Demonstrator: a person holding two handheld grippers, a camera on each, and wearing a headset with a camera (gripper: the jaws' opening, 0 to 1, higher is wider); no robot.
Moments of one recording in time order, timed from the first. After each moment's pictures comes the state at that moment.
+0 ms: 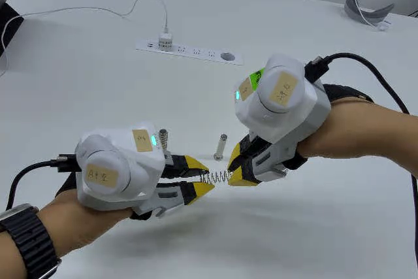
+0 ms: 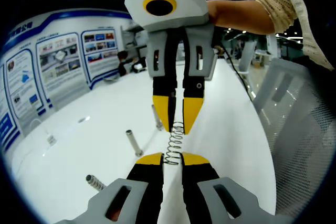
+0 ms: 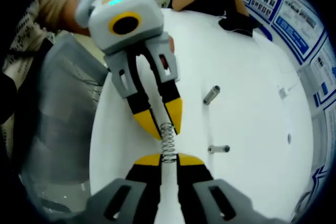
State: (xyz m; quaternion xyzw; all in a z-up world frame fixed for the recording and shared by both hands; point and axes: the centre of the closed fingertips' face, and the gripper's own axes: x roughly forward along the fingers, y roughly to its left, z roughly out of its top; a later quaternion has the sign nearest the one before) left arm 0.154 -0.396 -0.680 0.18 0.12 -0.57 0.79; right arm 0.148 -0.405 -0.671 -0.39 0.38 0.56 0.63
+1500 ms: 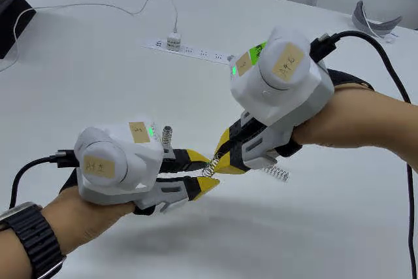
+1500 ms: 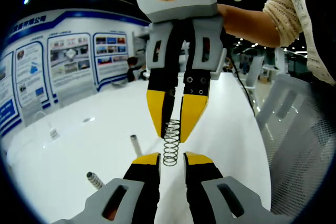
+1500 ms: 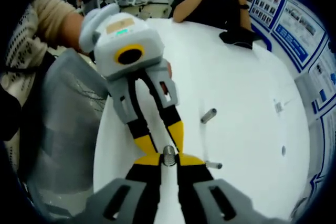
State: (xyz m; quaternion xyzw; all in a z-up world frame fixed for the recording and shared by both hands) left arm 0.155 -0.395 -0.667 0.12 0.11 -0.56 0.82; right arm 0.149 -0.379 -0.649 -0.38 0.36 0.57 0.64
